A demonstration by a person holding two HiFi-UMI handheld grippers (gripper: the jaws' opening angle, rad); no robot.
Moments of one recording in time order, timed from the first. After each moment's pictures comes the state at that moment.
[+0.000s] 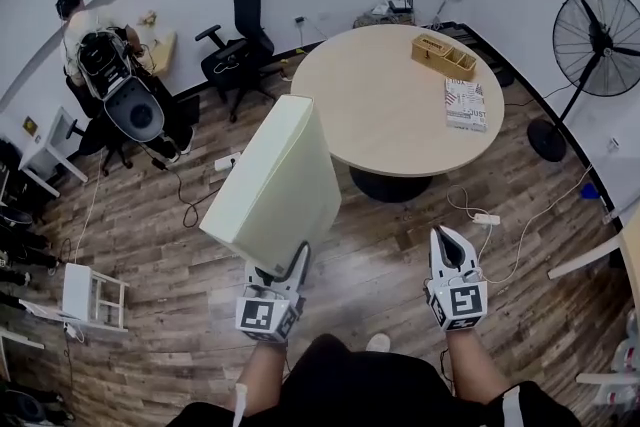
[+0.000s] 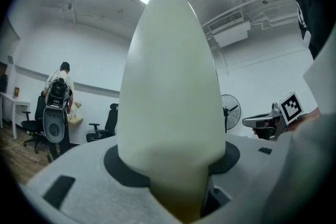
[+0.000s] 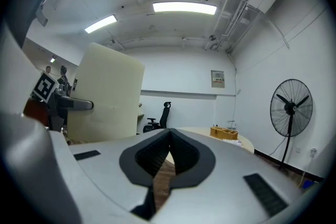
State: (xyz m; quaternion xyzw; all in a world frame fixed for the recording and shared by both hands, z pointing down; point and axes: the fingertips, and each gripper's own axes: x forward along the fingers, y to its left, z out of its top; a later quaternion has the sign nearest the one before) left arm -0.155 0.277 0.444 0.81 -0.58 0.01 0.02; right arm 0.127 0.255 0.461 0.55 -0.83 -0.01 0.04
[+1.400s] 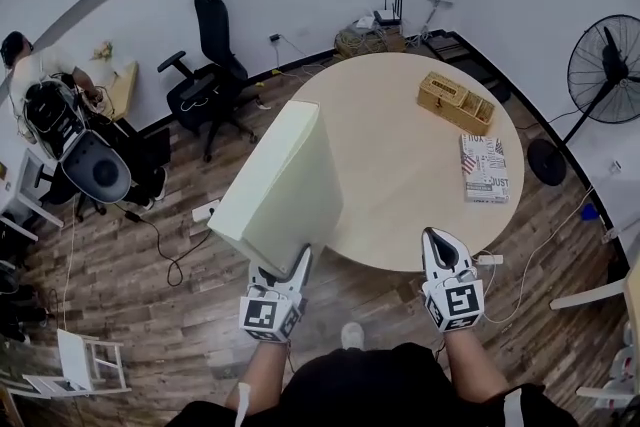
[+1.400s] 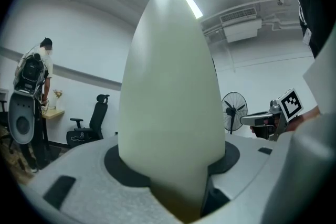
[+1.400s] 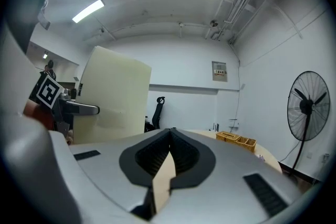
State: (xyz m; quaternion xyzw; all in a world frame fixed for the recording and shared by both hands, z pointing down) left arm -0.184 -0.102 0.462 0.85 -0.52 0.01 0.04; right arm 0.075 -0.097 0.462 0.57 -0.82 0.00 0.06
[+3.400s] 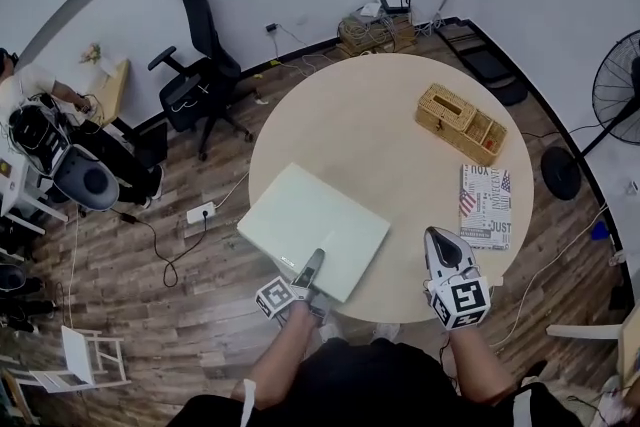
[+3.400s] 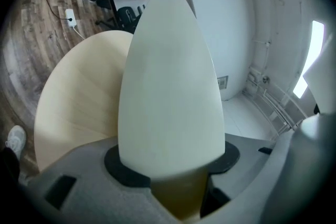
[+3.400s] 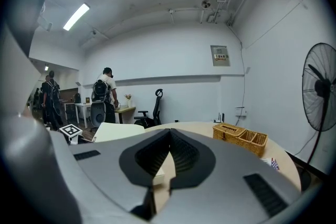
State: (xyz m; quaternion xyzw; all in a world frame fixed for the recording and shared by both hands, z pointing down) left arm -0.076 -0.265 0.673 0.66 -0.43 -0.24 0.56; right arm 0.178 -0.273 0.509 0.53 -0.84 0.06 0.07
